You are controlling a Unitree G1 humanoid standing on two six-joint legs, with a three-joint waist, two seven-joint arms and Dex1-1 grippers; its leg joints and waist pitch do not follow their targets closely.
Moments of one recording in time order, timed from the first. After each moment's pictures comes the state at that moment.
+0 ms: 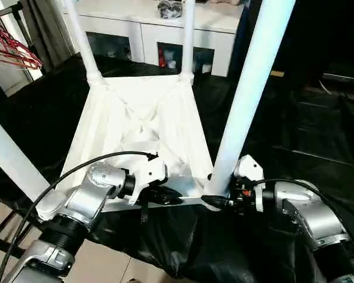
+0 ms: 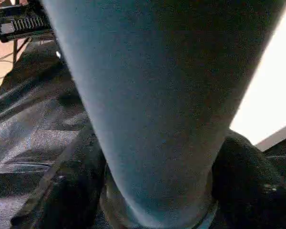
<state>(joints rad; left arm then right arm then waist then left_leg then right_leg) -0.46 0.38 -0.32 0.38 -0.02 0.14 -1.27 -0.29 -0.41 0.19 0.26 0.16 0.19 1.10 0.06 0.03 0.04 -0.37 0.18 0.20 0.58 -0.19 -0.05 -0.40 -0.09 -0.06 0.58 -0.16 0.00</state>
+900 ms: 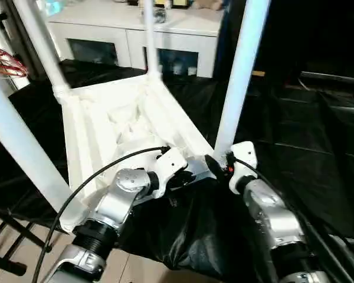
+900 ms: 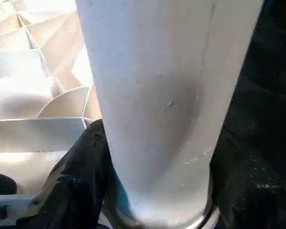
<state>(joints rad) -0.45 0.16 -0.28 0.41 0.11 0.22 -0.81 -0.32 -0.05 0.03 0.41 0.04 0.15 0.33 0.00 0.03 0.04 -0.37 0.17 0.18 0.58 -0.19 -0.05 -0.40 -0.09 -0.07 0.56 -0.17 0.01</state>
